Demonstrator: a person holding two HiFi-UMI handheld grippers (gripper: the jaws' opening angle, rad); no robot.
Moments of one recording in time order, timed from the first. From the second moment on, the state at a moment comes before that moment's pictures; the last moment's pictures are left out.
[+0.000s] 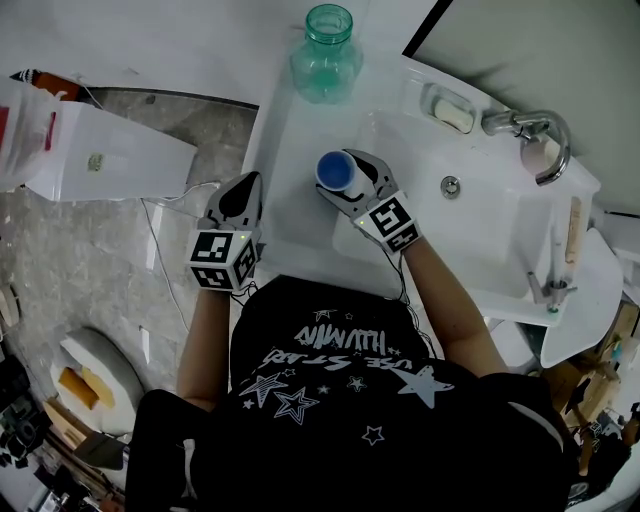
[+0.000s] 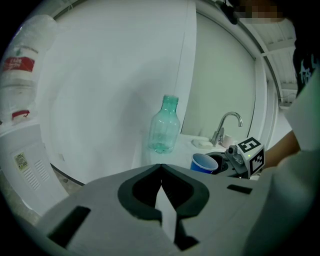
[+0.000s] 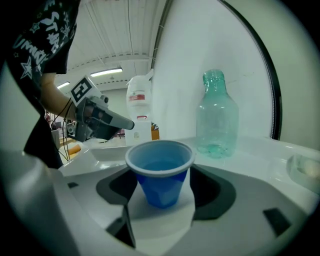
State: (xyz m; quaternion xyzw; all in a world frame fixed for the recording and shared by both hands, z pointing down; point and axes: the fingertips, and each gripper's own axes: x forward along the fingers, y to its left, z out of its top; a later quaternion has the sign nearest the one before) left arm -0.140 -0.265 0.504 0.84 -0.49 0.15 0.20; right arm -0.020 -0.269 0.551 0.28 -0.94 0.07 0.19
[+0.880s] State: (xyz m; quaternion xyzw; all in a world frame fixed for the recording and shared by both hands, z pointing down) left arm -0.134 -0.278 0.474 0.84 -0.49 0.13 0.17; right arm 0.010 -0.286 0.476 0.32 -0.94 0.08 0.13
